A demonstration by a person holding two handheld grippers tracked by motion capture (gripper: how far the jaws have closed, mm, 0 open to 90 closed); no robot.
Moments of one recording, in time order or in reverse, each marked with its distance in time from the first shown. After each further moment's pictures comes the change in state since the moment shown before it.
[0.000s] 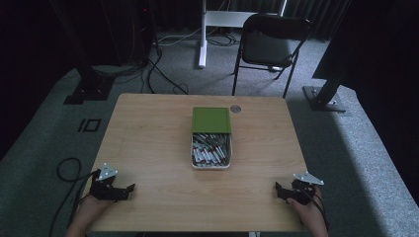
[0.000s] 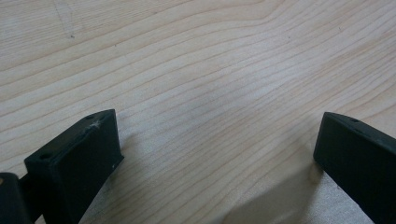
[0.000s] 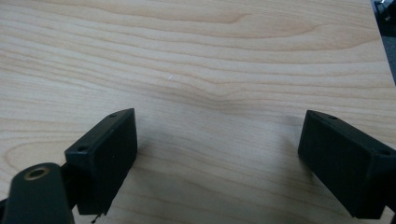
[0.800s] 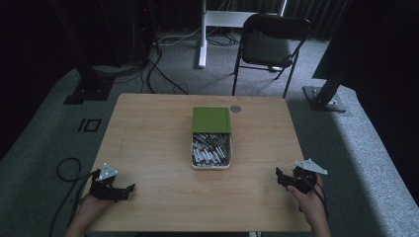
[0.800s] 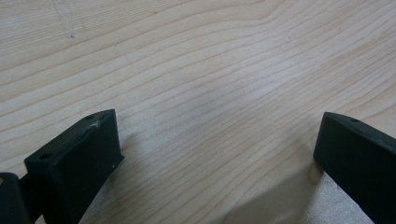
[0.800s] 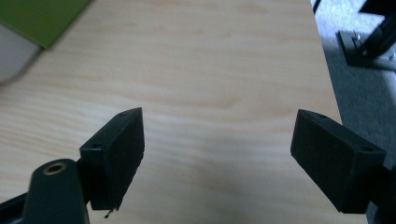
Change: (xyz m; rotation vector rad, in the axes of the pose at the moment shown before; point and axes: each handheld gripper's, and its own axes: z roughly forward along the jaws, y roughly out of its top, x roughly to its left) left arm 0.000 0.000 0.000 0.000 0.000 0.000; right arm 0.010 0.048 -0.020 -0.117 -0.020 0.001
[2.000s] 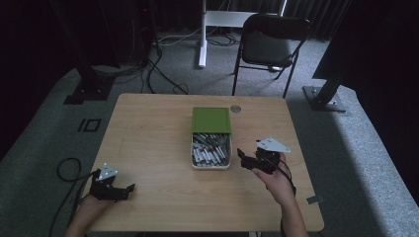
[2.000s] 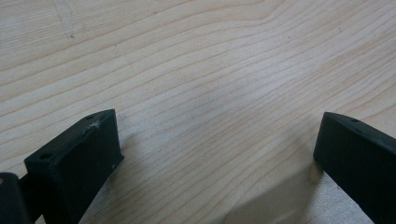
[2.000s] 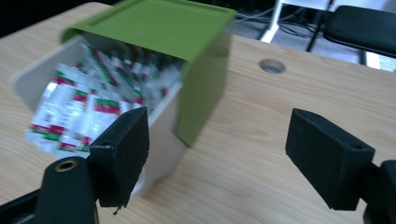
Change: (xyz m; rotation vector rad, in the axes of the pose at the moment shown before) left arm 0.000 0.000 0.000 0.002 -0.001 0.000; right arm 0.107 0.081 0.005 -0.149 0.237 -0.161
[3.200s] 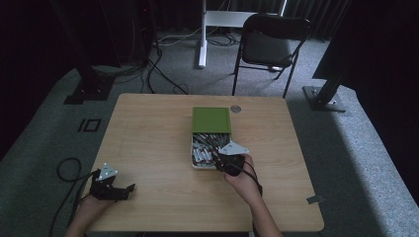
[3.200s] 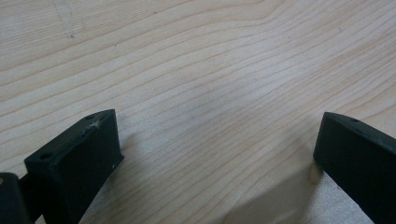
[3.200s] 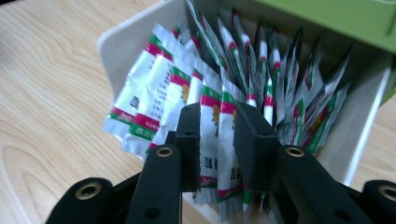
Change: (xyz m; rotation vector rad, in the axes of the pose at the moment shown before) left arm 0.000 0.000 0.000 0.000 0.000 0.001; right arm 0.071 -0.009 0.060 0.096 0.150 -0.142
